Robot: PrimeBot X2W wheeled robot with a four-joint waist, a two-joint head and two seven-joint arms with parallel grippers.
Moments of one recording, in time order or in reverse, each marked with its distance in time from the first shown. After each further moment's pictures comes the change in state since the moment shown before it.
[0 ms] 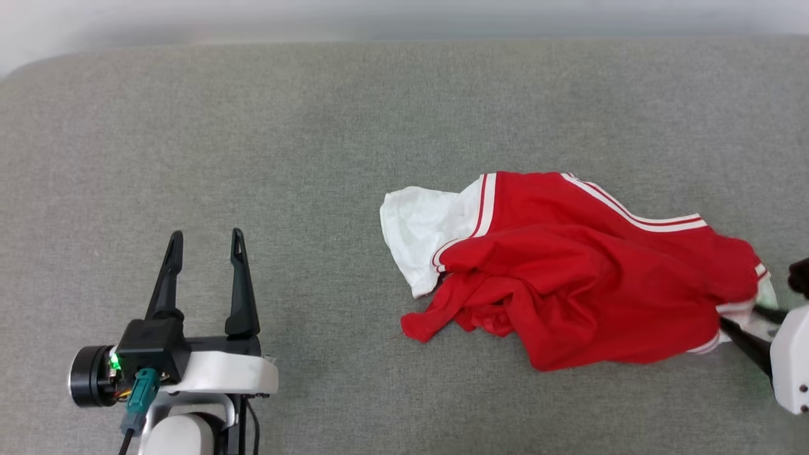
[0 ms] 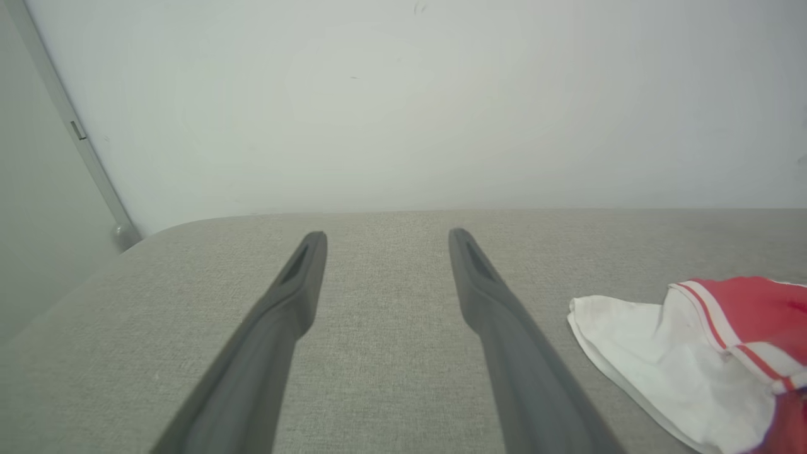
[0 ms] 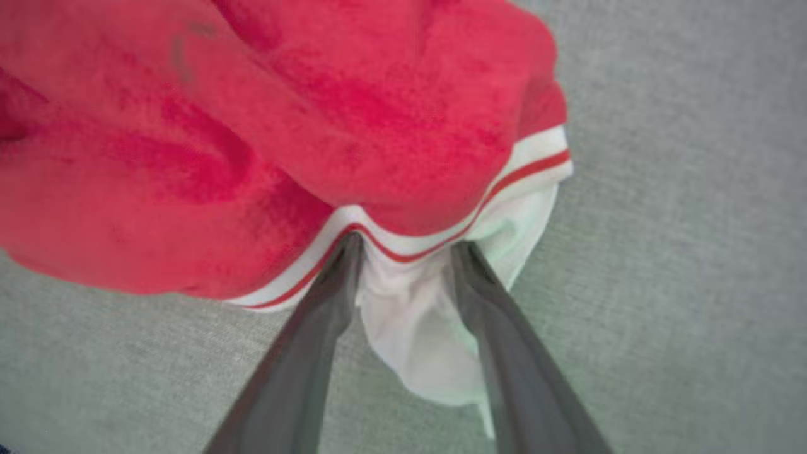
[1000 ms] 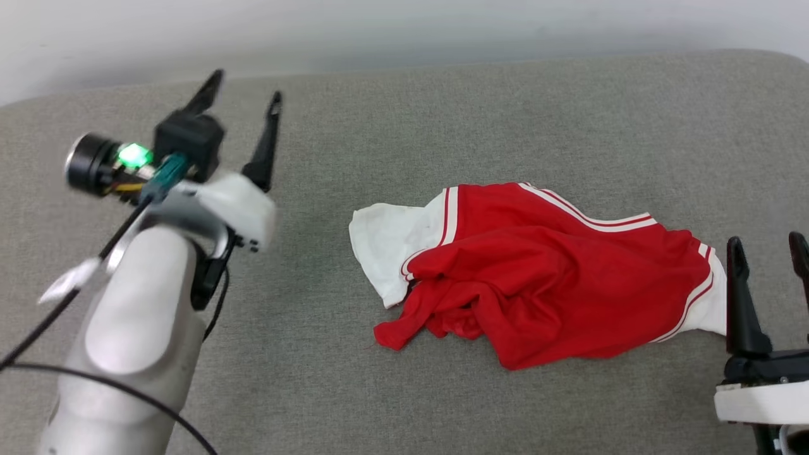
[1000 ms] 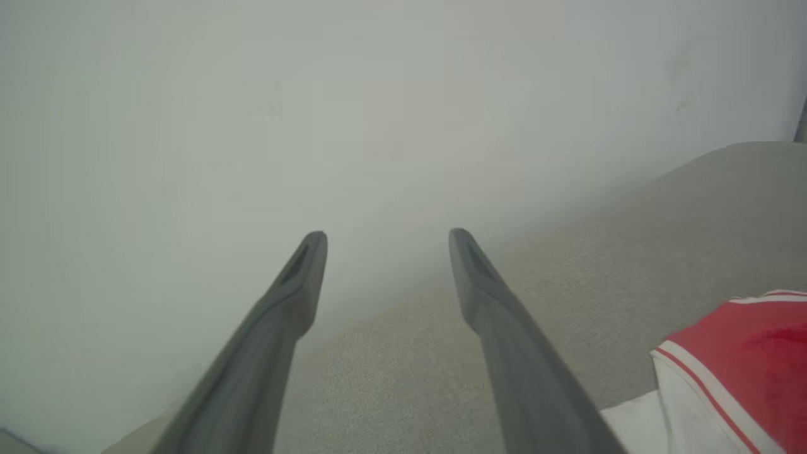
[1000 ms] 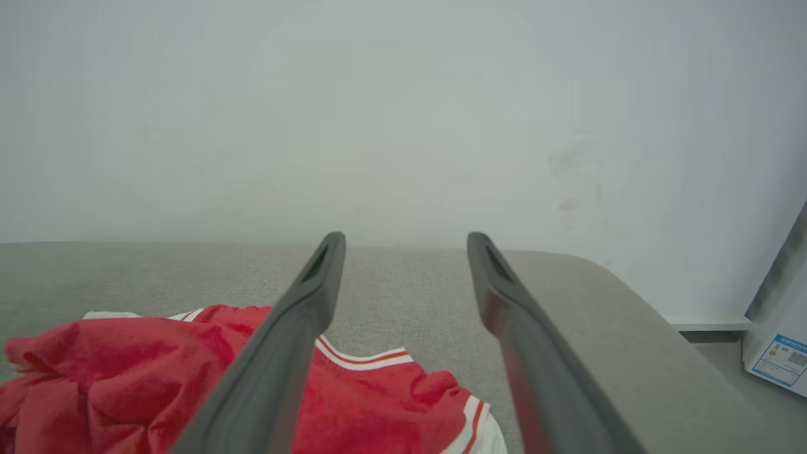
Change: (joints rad) left arm -0.541 0.235 -0.224 0.370 -0.032 -0.166 0.148; right arm 0.462 0.695 -0.898 -0.510 -0.745 -0.001 -0.485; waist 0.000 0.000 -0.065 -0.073
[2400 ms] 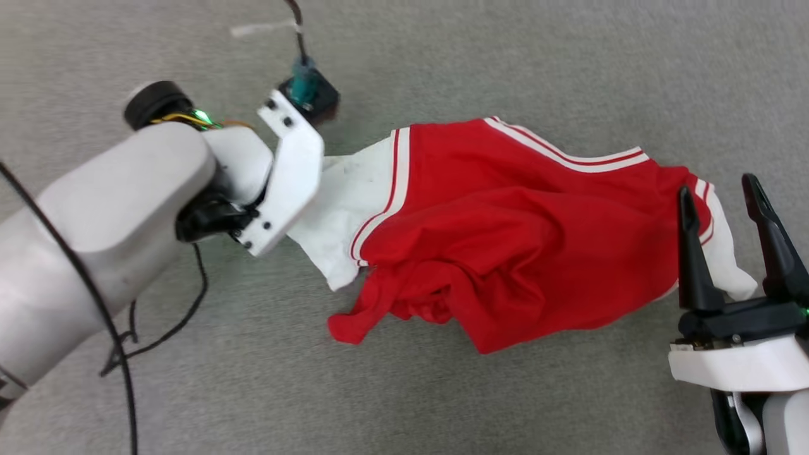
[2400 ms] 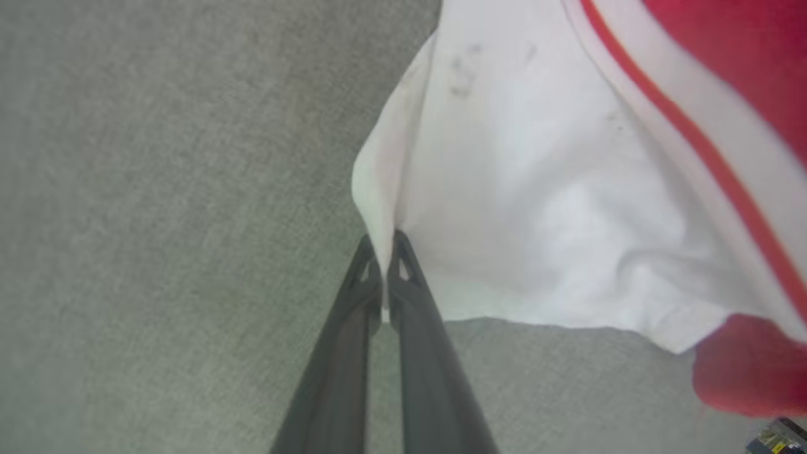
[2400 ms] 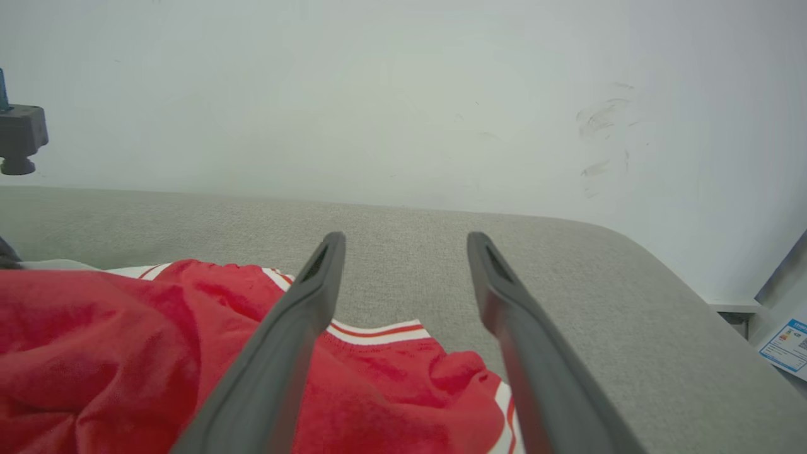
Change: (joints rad) left arm -0.634 0.351 -1.059 -0.014 -0.894 -0.001 0.938; right arm -0.123 0.068 0.100 -0.030 -0.101 0.000 -0.017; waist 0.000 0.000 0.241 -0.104
